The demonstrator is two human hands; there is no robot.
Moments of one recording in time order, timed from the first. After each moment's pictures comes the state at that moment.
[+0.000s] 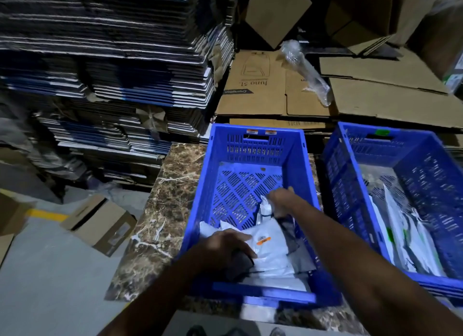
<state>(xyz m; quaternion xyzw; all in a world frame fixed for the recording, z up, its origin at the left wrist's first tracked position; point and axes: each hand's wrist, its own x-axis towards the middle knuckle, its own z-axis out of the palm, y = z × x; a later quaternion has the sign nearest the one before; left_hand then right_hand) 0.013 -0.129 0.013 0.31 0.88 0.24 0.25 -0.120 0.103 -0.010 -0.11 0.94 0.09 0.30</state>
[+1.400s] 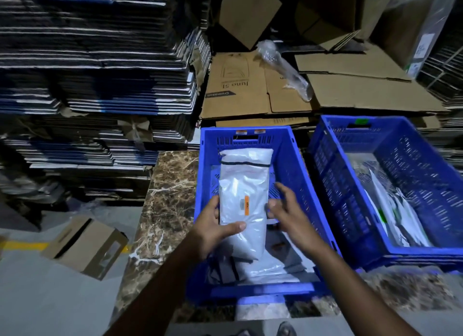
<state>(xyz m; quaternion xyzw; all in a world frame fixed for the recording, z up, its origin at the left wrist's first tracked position) -0.003 -0.148 0.054 0.05 0.65 0.73 0.21 0.021 0.065 0.050 0.05 0.74 -0.67 0.02</state>
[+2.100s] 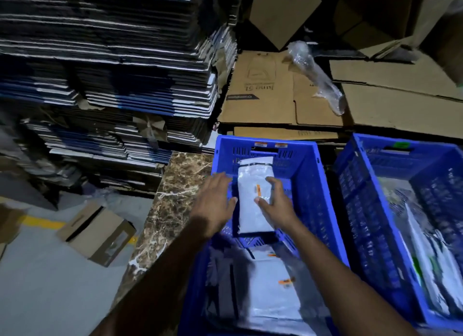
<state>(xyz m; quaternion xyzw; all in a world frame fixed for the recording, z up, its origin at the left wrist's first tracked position) -0.126 -0.147 0.031 0.13 0.97 0.21 -0.06 -0.131 0.058 -0.004 0.02 0.89 -0.45 0.05</state>
